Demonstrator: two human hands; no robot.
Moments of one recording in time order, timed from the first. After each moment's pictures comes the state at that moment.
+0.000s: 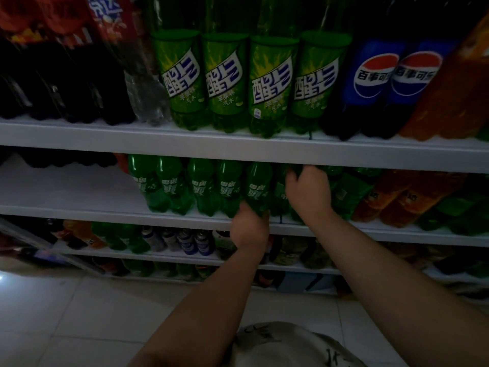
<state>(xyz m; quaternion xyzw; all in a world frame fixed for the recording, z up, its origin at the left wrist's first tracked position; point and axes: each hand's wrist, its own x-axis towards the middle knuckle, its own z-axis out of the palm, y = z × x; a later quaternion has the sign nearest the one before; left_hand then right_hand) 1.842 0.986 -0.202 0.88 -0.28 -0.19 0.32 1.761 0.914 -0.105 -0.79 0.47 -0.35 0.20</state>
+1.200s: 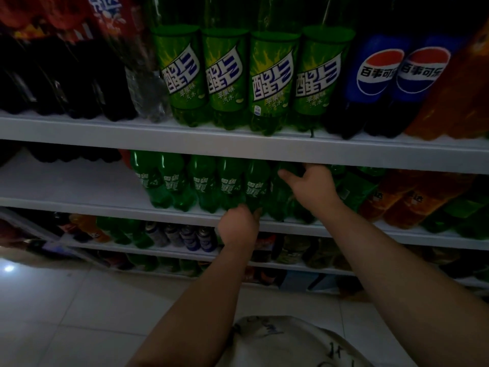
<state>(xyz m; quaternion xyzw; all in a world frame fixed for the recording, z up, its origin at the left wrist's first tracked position) 1.863 0.996 -0.208 0.92 -0.37 -0.08 0.13 1.755 0.892 -0.113 -0.75 0.44 -0.31 0.39</state>
